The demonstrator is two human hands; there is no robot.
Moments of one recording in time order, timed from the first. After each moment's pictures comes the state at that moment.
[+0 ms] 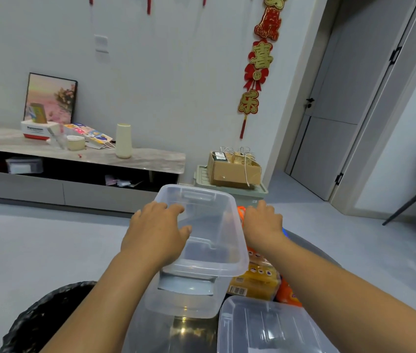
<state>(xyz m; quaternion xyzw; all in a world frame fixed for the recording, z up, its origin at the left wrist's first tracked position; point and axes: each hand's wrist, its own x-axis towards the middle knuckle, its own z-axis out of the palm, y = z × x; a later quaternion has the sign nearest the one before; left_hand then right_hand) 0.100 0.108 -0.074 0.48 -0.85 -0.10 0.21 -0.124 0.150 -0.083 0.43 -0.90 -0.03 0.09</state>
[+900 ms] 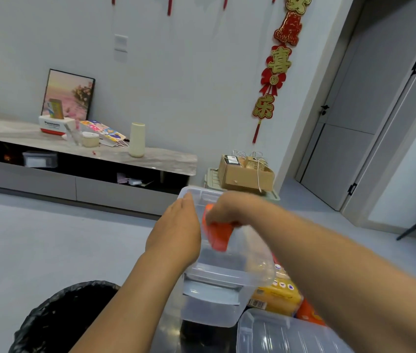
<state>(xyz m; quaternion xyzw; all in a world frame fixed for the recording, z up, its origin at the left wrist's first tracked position) 0.092 0.092 -0.081 0.47 -0.81 -0.17 0.29 -0.038 0.091 -0.011 0.50 -0.85 -0.04 -0.17</state>
